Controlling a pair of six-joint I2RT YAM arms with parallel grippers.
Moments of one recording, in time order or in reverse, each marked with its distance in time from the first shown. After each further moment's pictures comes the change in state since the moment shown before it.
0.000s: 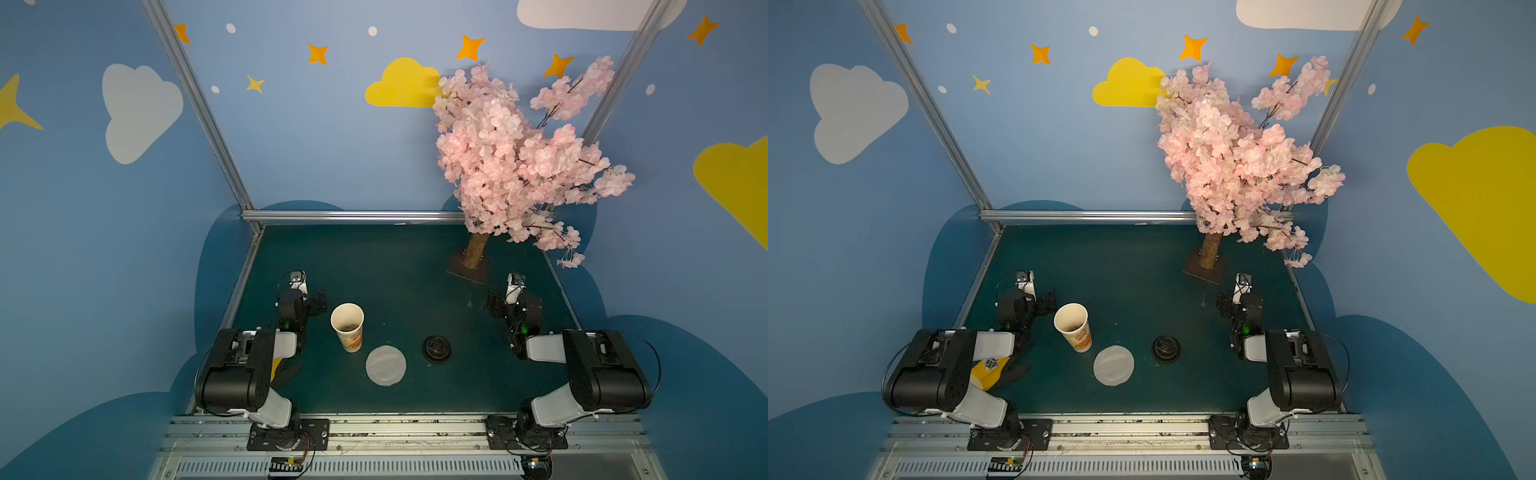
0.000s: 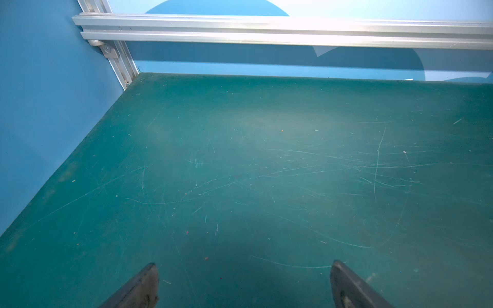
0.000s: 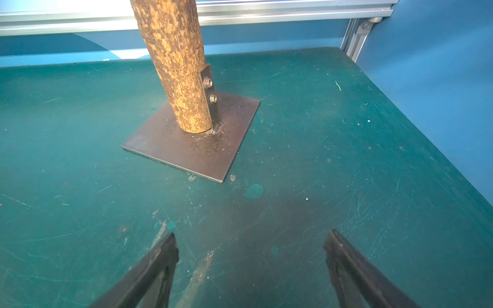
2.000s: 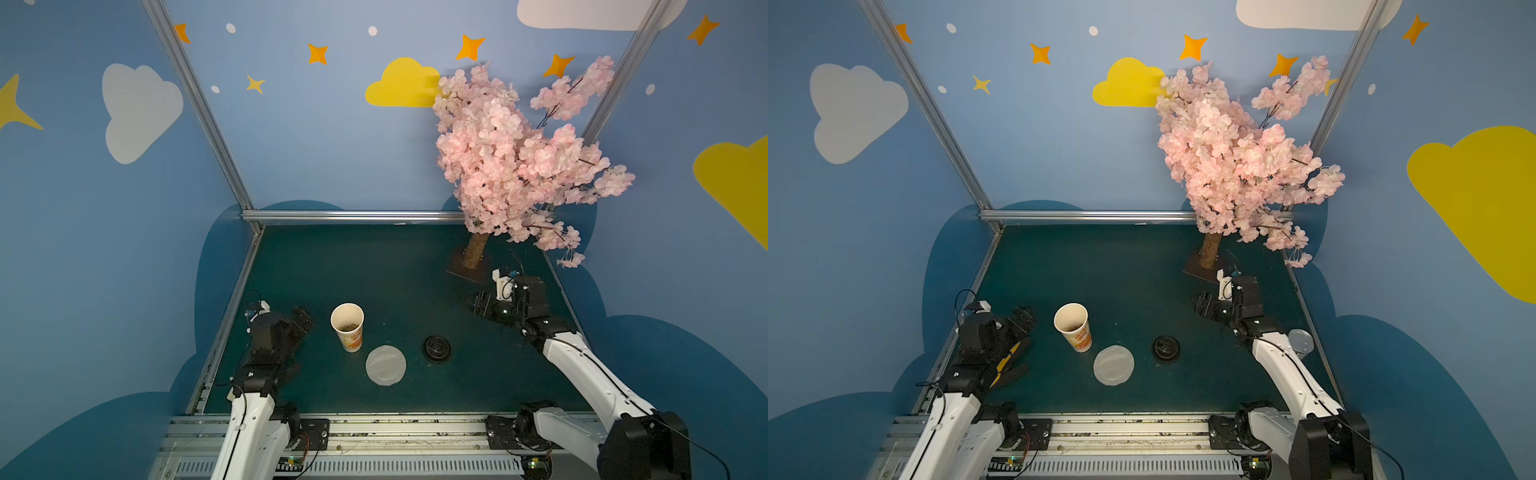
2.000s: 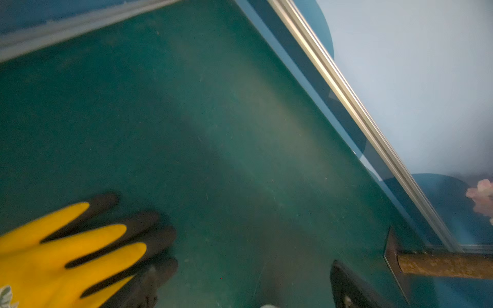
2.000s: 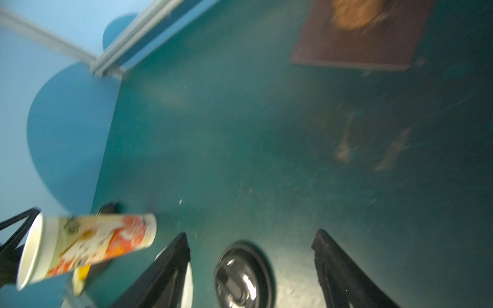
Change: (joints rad) left arm 0.039 -0.989 0.005 -1.168 0.103 -0.742; right arm 0.189 -0.452 0.312 -1.105 -0.449 0.451
